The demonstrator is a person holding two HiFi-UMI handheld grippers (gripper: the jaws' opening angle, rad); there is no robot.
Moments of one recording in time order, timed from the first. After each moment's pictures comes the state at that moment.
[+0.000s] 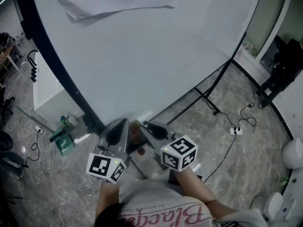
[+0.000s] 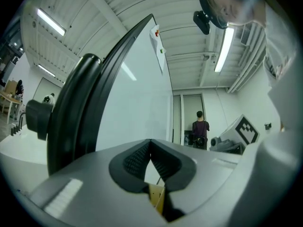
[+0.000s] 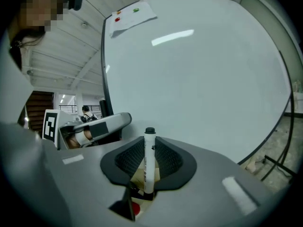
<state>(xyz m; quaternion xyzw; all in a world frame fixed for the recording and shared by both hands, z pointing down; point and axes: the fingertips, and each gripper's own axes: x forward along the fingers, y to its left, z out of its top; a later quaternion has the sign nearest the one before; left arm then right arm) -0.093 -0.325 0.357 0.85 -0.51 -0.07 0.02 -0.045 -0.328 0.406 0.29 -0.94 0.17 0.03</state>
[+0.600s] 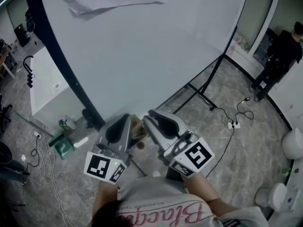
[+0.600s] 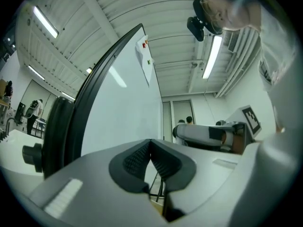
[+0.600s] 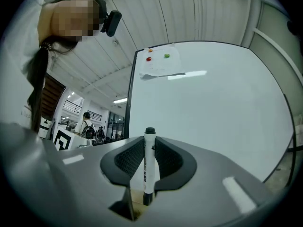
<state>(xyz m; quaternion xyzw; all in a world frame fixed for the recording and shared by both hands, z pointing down) -0.073 -0.299 0.319 0.88 -0.46 -0.10 -0.03 -0.018 -0.284 0.294 0.32 -0.94 0.00 -0.10</state>
